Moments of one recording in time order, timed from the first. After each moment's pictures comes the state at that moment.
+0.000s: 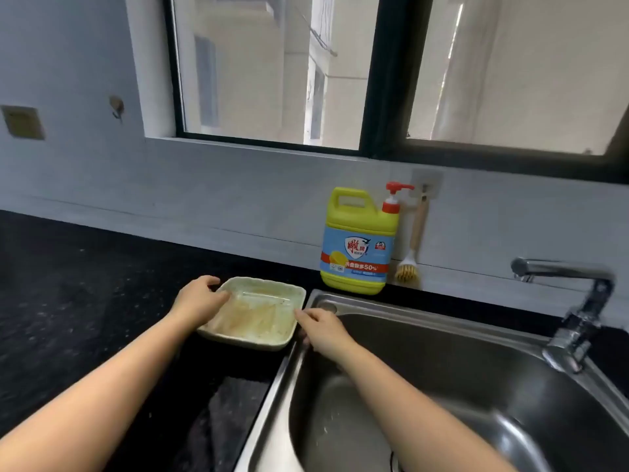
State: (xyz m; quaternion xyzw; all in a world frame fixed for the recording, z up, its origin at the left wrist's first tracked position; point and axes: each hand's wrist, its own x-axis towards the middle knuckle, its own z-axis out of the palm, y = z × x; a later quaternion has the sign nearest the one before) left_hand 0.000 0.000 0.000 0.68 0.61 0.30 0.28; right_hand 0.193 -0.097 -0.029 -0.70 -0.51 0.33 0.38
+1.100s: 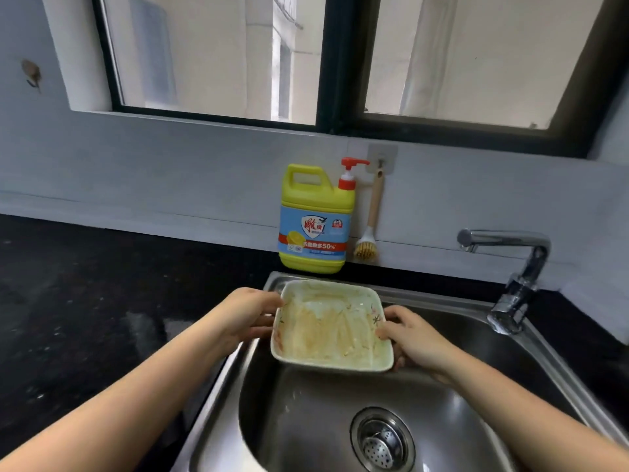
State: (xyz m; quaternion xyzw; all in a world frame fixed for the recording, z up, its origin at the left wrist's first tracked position) left_hand 0.104 -0.078 -0.002 0.58 0.44 0.26 0.64; right_hand 0.324 -0.221 -0.014 -0.74 -0.42 0.34 0.40
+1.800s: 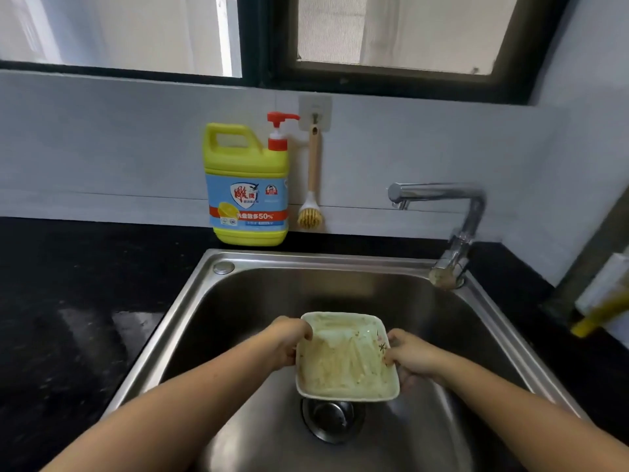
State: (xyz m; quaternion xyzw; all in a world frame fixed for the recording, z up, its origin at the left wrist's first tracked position) left_hand 0.251 -0.137 -0.090 0.56 0.51 0.09 0.65; right_hand 0.432 -0.273 -0.115 -0.83 -0.30 0.40 0.24
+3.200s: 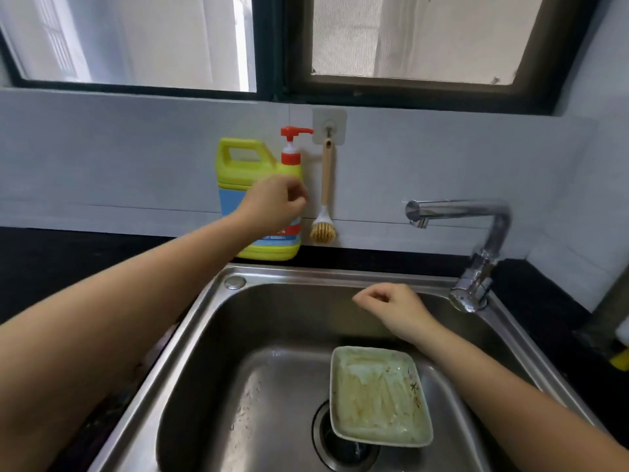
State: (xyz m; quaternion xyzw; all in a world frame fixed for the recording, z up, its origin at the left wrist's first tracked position) left_hand 0.253 -0.051 0.081 0.88 0.29 0.33 0.17; right_hand 0.401 -0.217 -0.036 -0.76 -0.46 0.19 0.41
